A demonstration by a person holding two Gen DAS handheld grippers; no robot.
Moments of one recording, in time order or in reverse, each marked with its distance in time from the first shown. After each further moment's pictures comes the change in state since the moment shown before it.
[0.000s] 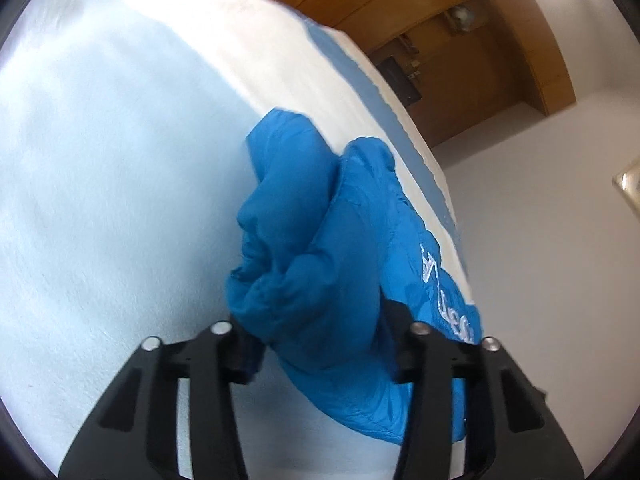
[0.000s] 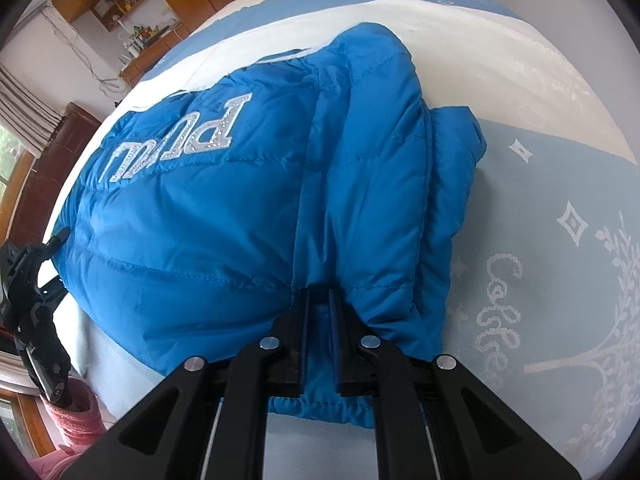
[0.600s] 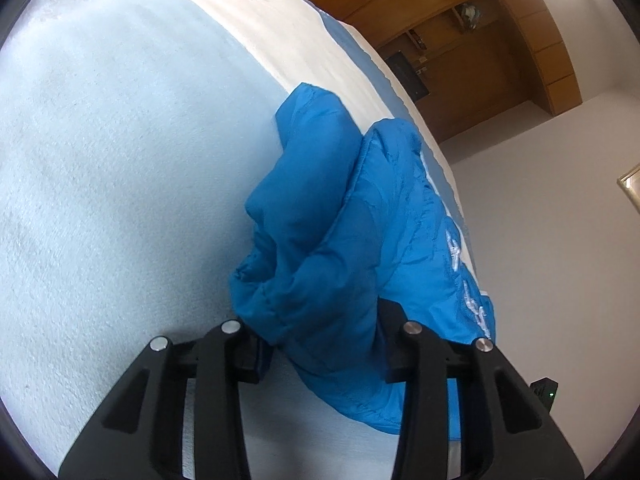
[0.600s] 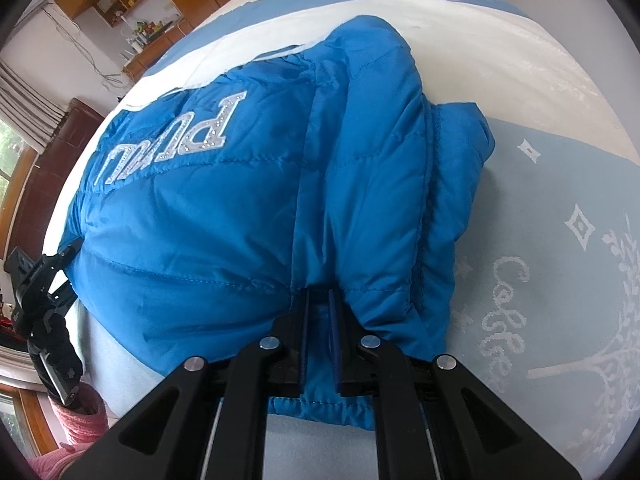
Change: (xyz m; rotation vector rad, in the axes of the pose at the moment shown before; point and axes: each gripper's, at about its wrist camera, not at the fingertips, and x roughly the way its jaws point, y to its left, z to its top) left arm 0.007 0.024 -0.006 -0.035 0.027 -0.010; right arm 0.002 -0.003 0.002 -0.026 0.016 0.010
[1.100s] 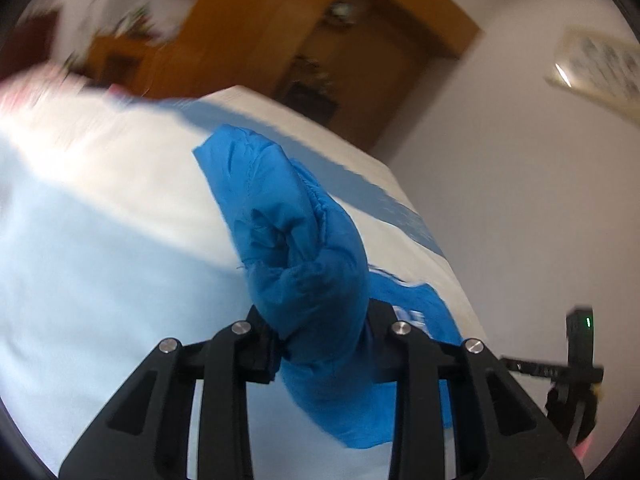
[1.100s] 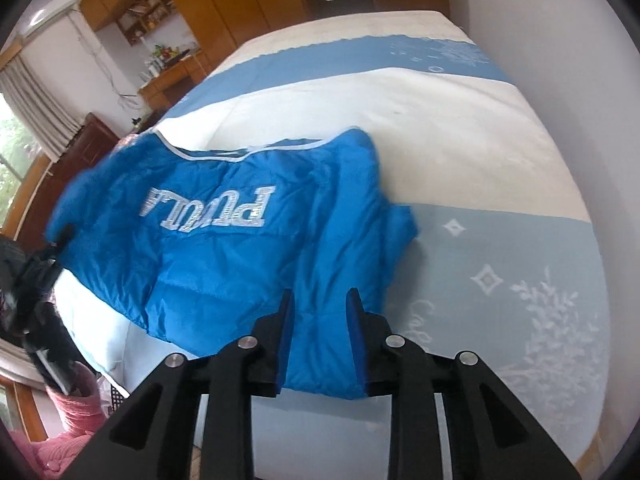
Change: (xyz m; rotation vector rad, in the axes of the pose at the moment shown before) left arm -0.054 -0.173 -0.024 0.508 -0.147 -0.058; right arm -0.112 -0.016 0.011 -0.030 -0.137 -0.019
